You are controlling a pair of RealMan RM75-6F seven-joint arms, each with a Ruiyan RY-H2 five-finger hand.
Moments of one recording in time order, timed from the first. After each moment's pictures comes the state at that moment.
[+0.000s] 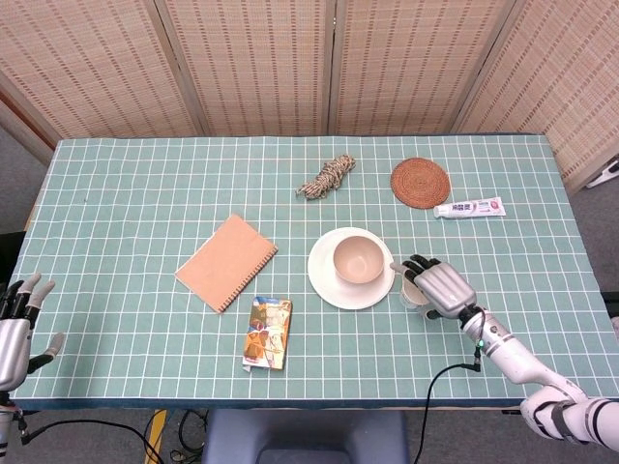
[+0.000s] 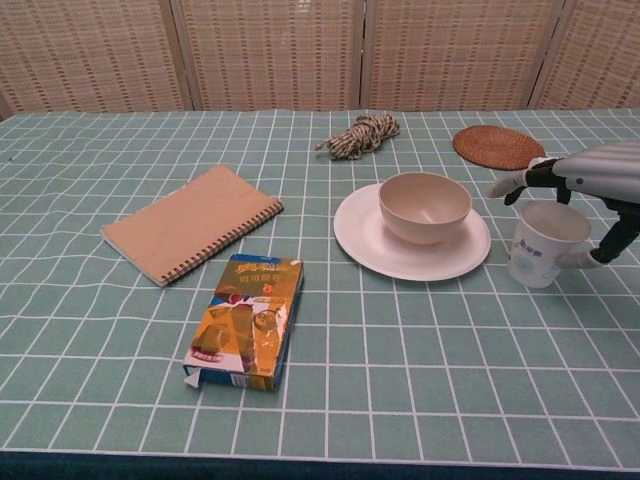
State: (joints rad) left arm -0.09 -1.08 -0.09 -1.73 1.41 1.51 0.24; right arm 0.63 -1.28 0.00 -1.41 -1.48 0.91 -0.06
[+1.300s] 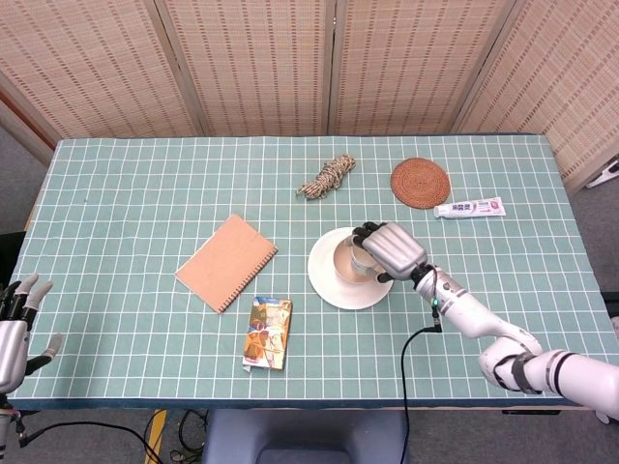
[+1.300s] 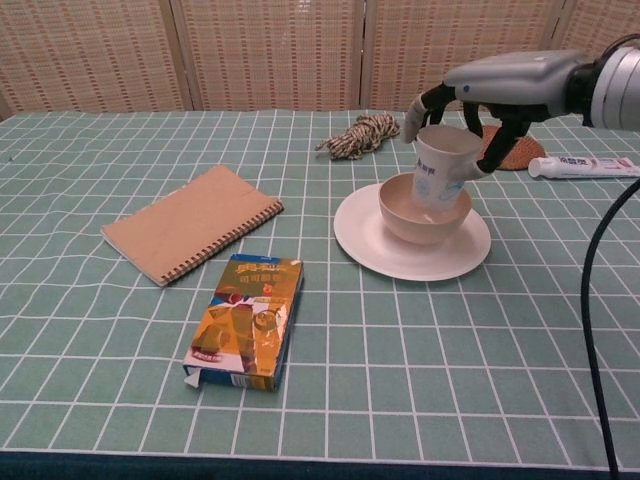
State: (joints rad) left arm -0.08 -1.07 -0.09 -1.74 1.42 1.53 0.23; right arm 0.86 -1.30 0.16 -1.43 -1.39 0.75 -0.08
